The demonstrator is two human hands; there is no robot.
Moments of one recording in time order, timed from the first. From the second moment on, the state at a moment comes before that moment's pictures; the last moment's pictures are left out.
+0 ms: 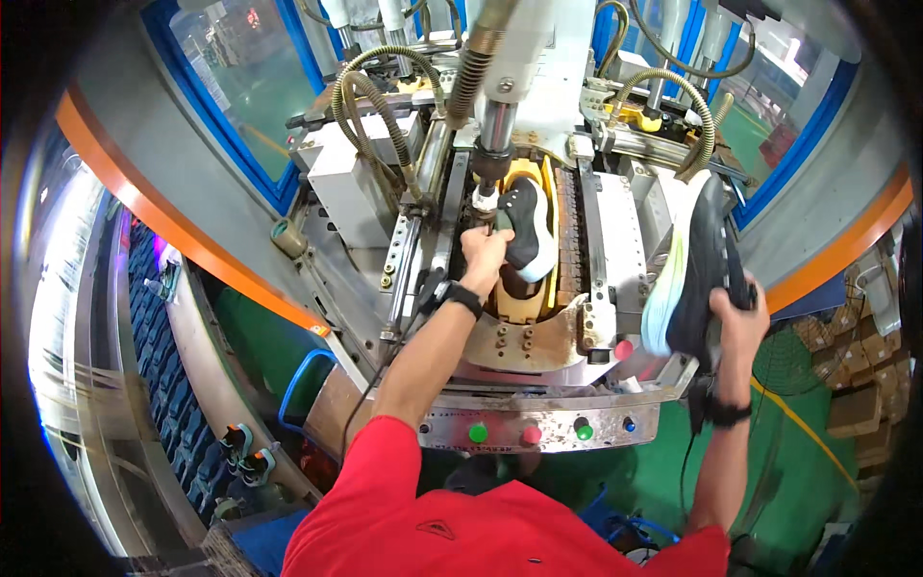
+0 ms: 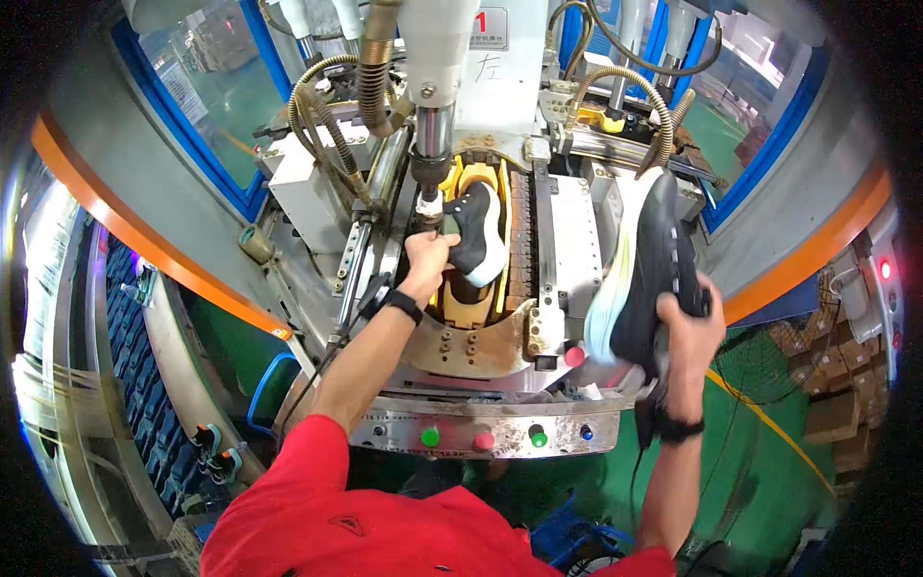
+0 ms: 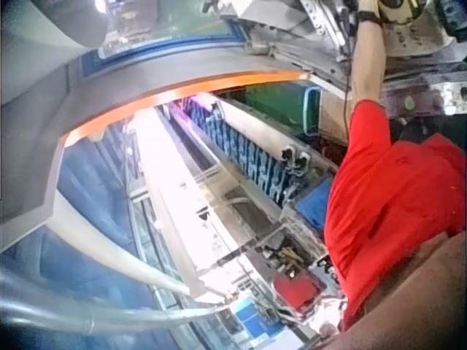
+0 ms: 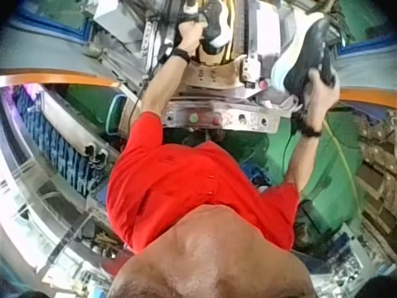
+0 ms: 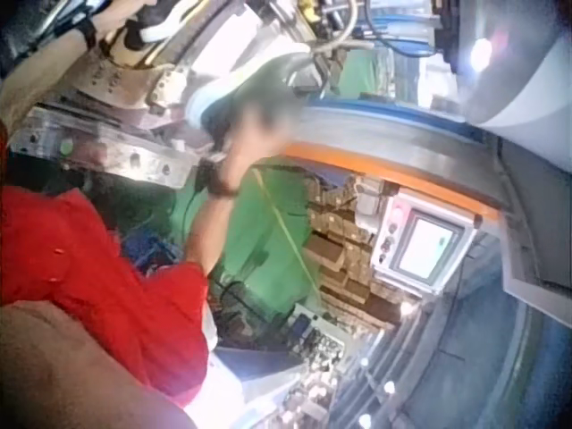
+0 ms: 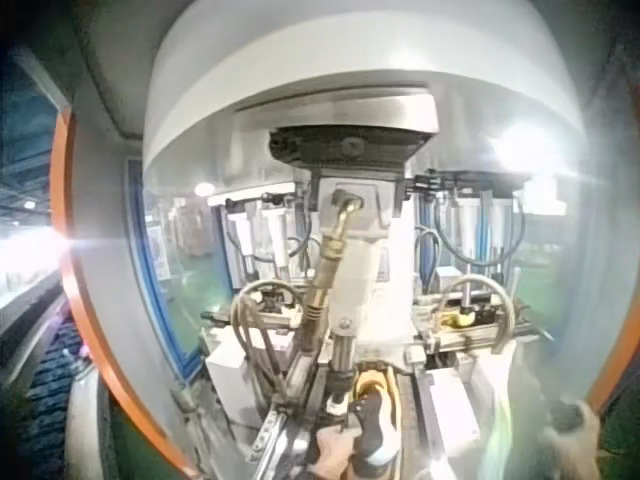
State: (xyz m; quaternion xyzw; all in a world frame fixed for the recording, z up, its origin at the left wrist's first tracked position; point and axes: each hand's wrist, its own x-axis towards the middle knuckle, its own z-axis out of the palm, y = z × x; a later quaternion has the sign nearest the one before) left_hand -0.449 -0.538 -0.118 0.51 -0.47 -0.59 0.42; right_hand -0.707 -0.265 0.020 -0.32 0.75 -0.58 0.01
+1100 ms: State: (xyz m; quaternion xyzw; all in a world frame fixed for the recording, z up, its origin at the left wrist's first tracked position) left_hand -0.168 -0.042 -0.060 0.66 0.05 -0.33 0.68; right_hand -0.438 -0.308 -0.136 -0.77 0.48 -0.37 0.19
